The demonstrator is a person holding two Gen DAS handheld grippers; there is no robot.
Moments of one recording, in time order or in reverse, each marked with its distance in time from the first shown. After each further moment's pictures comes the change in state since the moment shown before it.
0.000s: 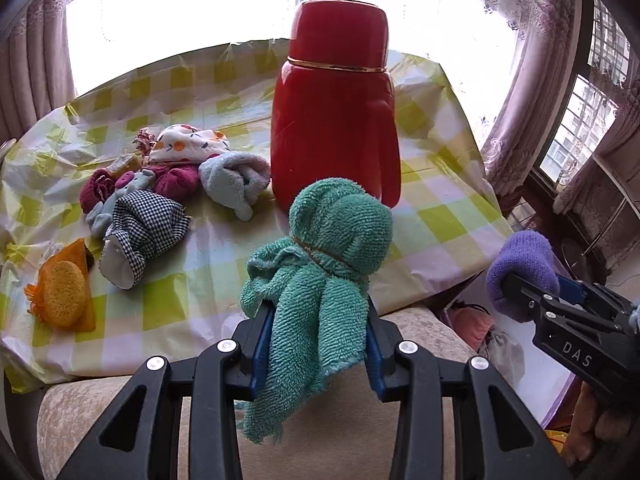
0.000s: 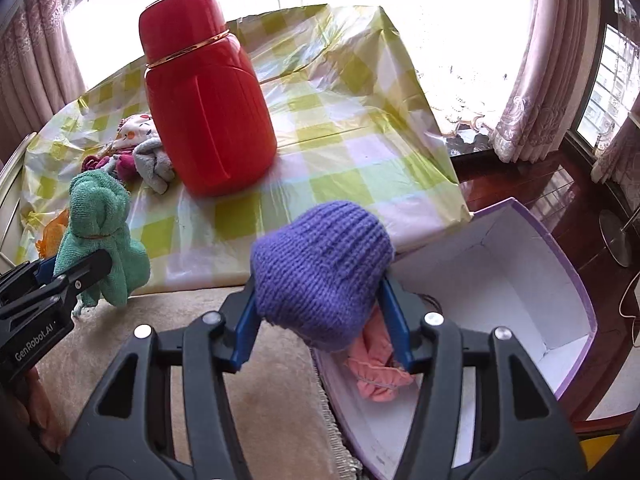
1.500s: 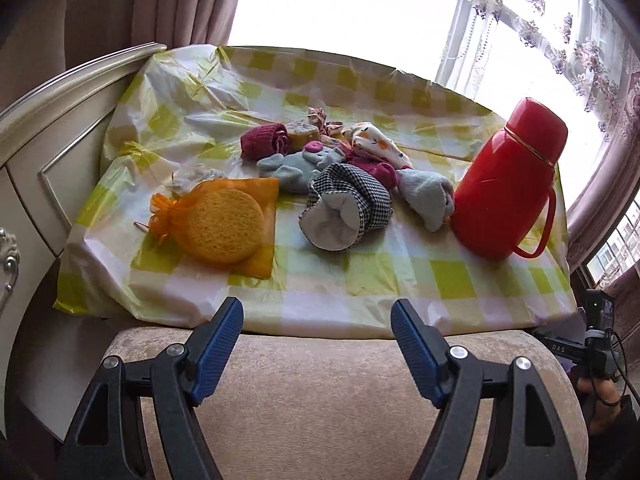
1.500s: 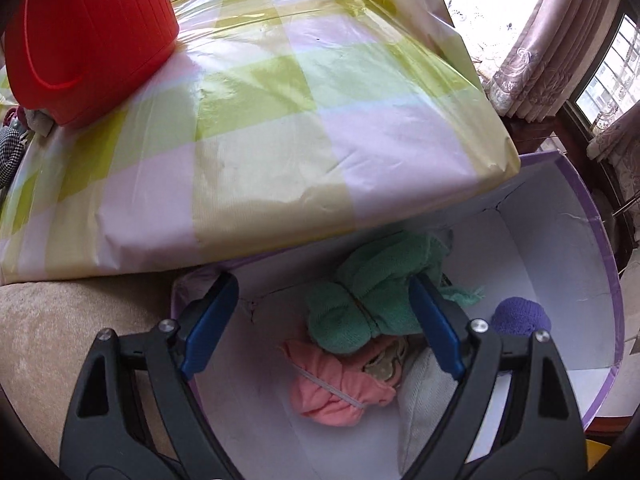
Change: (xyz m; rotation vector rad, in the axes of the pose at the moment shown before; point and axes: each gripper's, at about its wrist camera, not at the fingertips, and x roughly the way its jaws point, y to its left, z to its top) left arm -0.053 0.189 -0.069 -0.372 -0.110 0.195; right arm 0.137 -0.033 -0.014 -0.034 0.241 -0.080
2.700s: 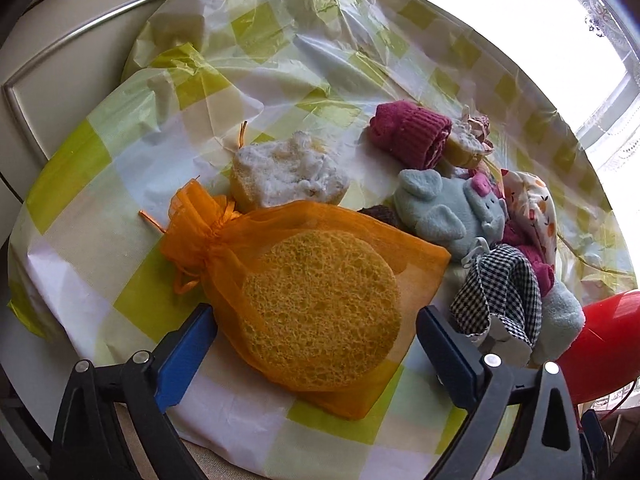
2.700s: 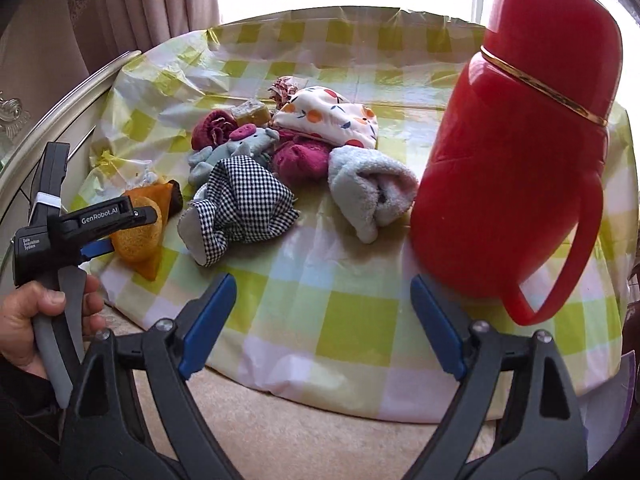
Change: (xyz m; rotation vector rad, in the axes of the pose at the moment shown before) left arm 0.135 0.089 0.069 -0.409 0.193 0.142; right arm -0.103 0.258 0.054 -0.378 -0.235 0.350
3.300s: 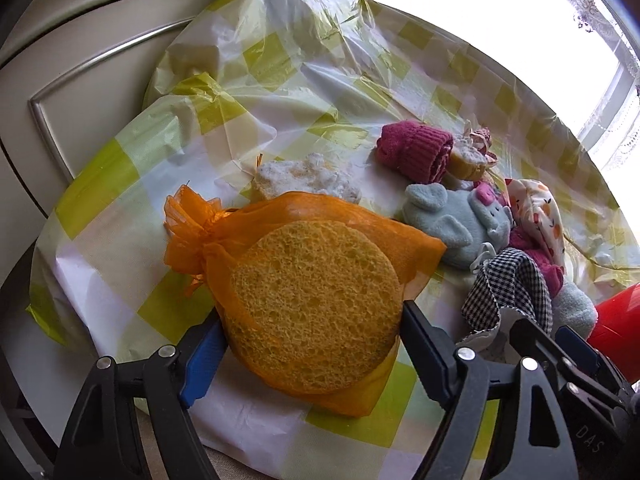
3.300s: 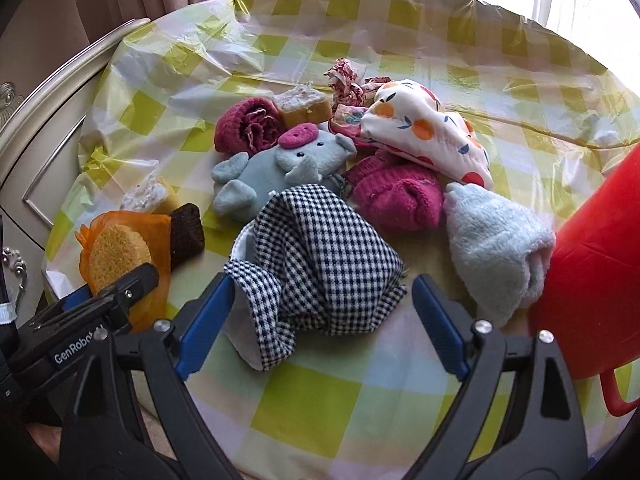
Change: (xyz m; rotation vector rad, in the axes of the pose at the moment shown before) left arm -0.017 0.001 -0.012 0.022 -0.125 0.052; right arm 0.088 0.064 0.049 -0.059 0.062 0.045
